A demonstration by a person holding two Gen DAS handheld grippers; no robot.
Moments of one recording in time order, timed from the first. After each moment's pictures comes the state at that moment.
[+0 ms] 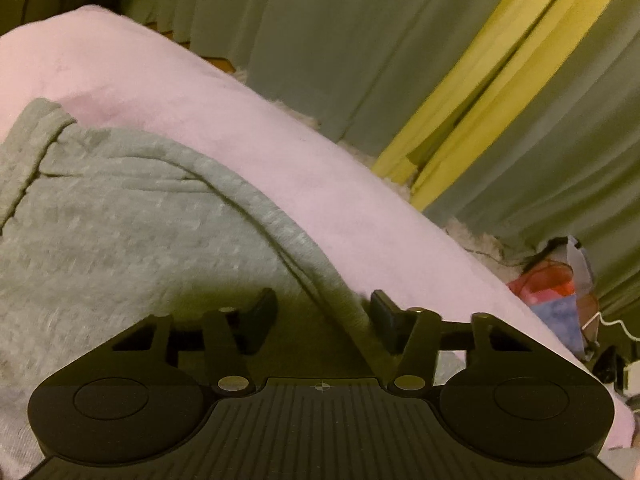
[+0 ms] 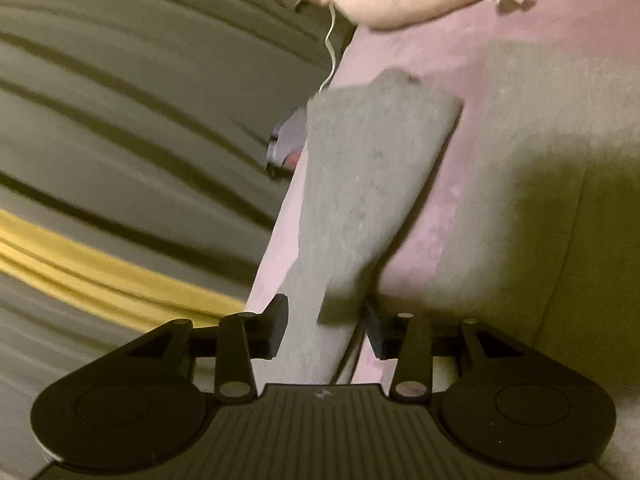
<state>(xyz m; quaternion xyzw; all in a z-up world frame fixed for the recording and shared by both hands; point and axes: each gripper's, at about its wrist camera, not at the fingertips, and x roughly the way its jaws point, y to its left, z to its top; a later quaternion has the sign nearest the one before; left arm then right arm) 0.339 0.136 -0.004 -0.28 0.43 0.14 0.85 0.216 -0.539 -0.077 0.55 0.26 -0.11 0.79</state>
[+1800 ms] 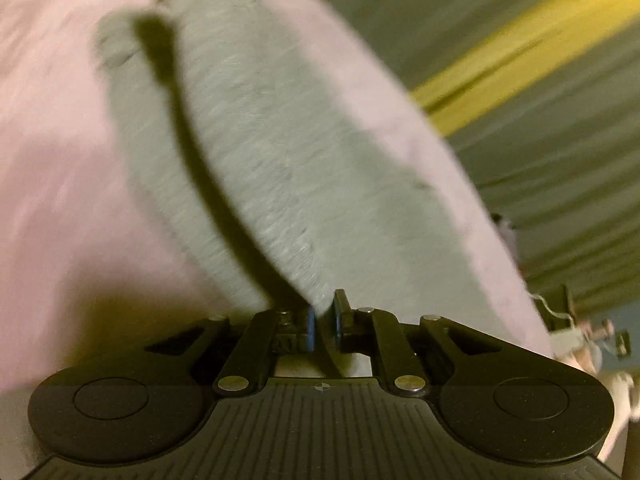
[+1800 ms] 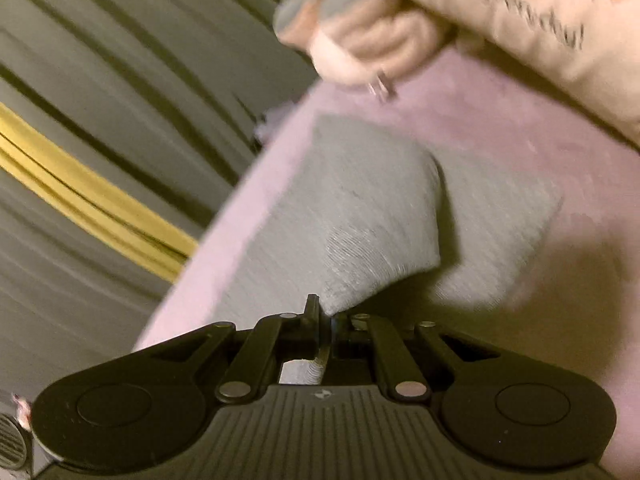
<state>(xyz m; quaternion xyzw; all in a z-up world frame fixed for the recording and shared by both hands) -0.019 0.141 0.005 -0.42 0.41 0.11 0.80 0.003 -0.555 -0.025 0.42 0.34 -0.13 0.83</state>
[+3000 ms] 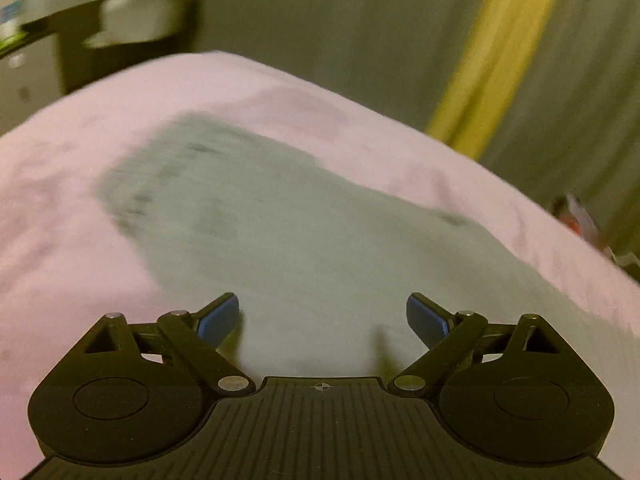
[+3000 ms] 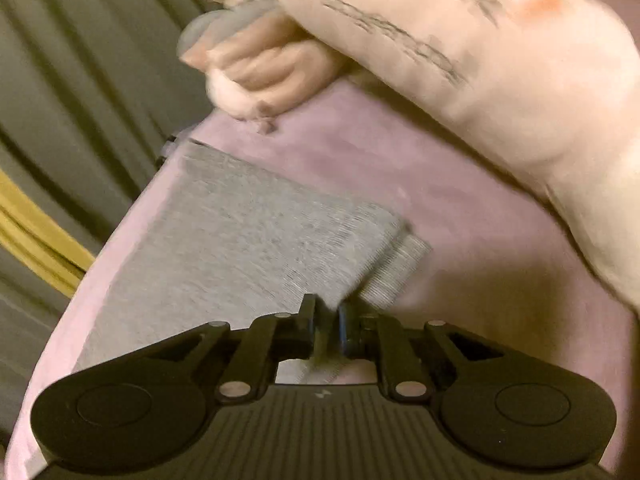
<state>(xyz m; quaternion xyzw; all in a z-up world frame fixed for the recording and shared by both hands) 0.013 0.110 0.040 -0.18 0.38 0.17 0.89 -0.056 -0.578 -0.031 0.38 0.32 -0.25 0.83</state>
